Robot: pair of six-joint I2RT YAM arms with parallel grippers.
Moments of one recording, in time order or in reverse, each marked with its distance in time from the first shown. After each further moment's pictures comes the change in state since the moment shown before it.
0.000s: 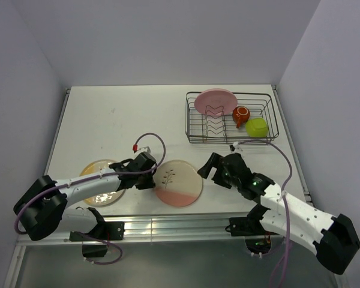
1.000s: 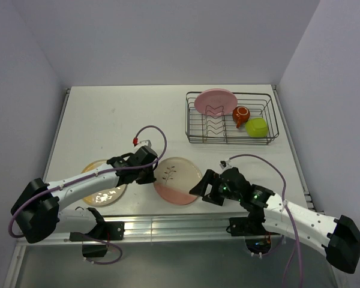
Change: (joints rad) left arm -0.009 -0.037 0.126 -0.150 -0.047 0.018; right arm 0.152 -0.165 -0.197 0.122 -0.254 0.217
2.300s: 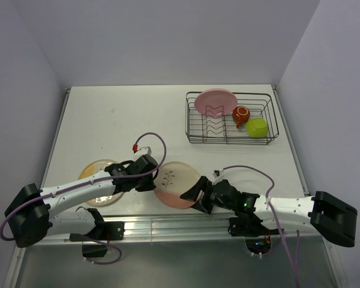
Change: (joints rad) left arm -0.092 -0.079 -0.040 -0.052 -0.026 -0.071; right arm 0.237 0.256 -0.170 0.552 0.151 0.316
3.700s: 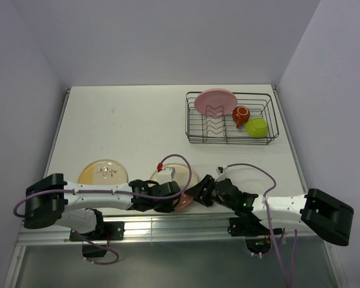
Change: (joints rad) left arm -0.399 0.174 0.039 0.098 -0.049 -0.217; right arm -0.054 0.054 -0.043 0.161 0.092 -0.072
